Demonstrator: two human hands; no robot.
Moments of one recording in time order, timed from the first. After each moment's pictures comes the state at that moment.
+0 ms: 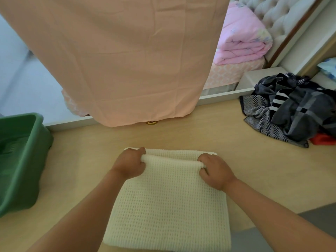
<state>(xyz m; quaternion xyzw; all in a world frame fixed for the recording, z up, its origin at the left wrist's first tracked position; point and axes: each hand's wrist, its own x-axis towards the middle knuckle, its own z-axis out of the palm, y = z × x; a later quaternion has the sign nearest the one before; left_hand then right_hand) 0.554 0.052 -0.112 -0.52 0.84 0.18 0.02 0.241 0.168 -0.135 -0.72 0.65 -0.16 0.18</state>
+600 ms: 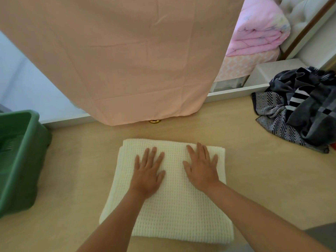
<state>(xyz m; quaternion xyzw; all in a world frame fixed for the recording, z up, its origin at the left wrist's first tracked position) 0.519 0.088 -0.186 -0.52 0.85 0.12 0.05 0.296 0.124 -0.169 -0.64 0.75 -0.01 0.19</state>
